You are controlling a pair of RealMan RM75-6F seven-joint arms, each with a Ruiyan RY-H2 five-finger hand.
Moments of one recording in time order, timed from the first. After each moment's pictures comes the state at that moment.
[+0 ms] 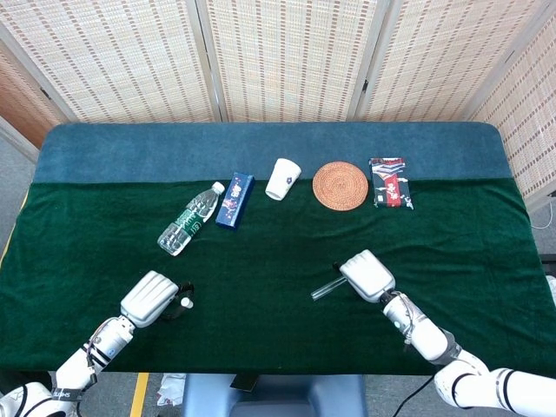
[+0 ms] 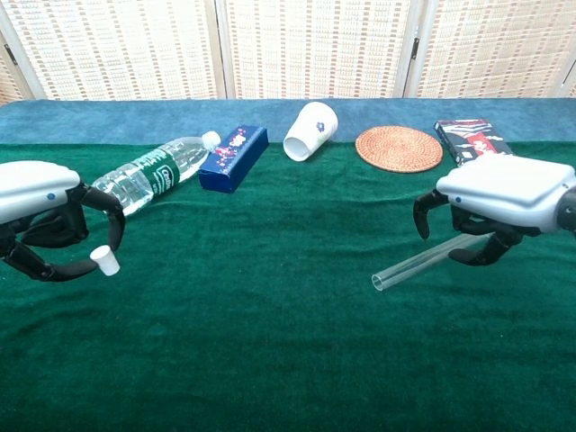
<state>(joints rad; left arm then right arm) -0.55 -1.31 0.05 -1.59 1.61 1.11 0.08 0.59 -1.41 0.09 -1.53 -1.39 0.87 -0.47</state>
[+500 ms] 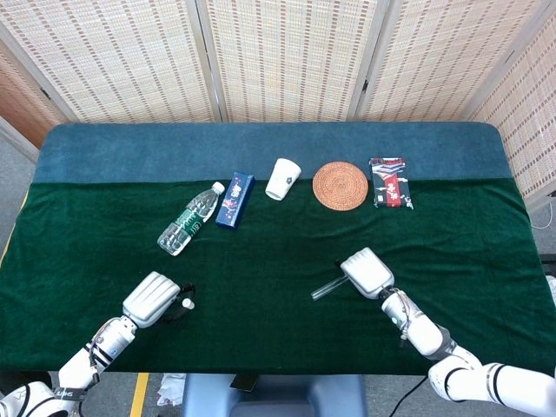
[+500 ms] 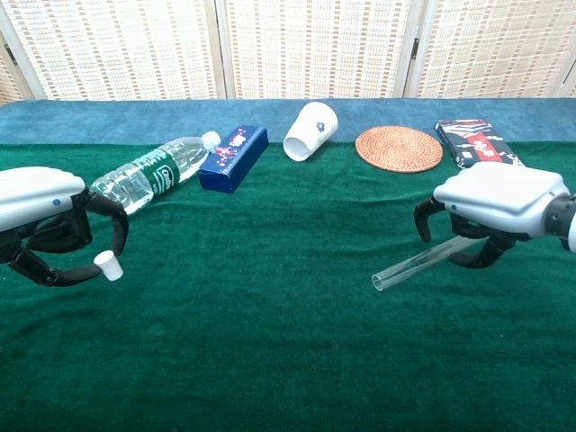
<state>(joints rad) -0.55 -1.32 0.05 -1.58 1.60 1.10 0.08 0.62 -1.46 0.07 -1.45 -1.35 0.87 -0.49</state>
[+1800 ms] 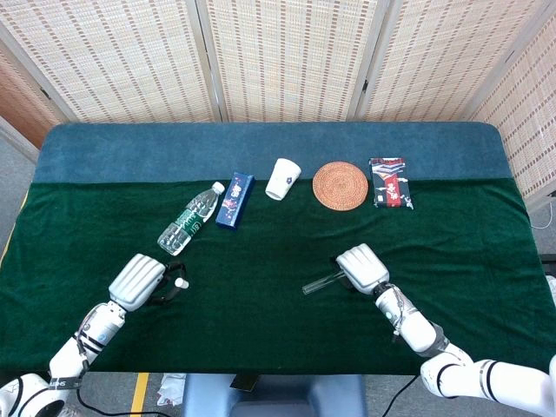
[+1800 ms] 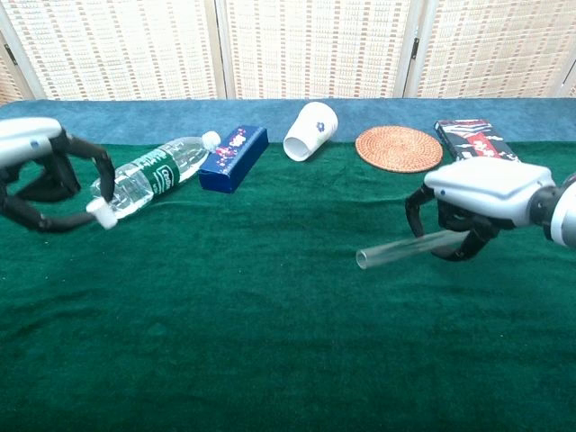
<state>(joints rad) -0.54 -1.27 -0.03 -1.58 1.57 1.16 -0.07 0.65 -1.46 0.10 -1.50 -1.26 0.89 -0.38</state>
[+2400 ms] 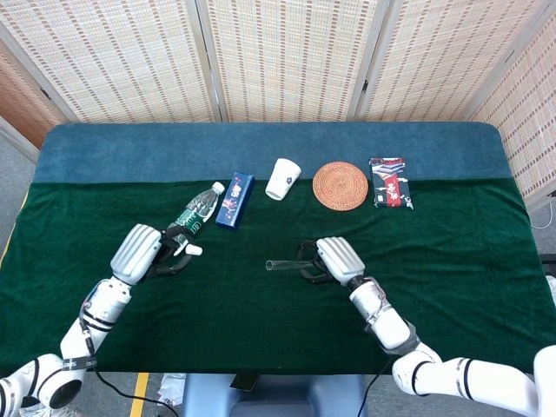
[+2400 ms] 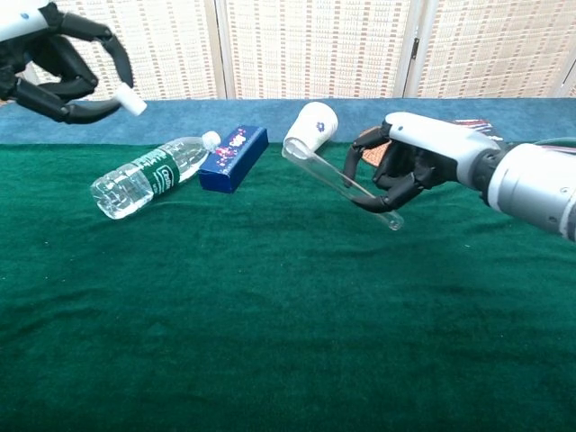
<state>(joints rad) -0.59 -1.31 -0.17 -1.63 1.52 1.24 -0.24 0.66 -1.56 0.24 -1.59 -1.16 0.92 -0.03</state>
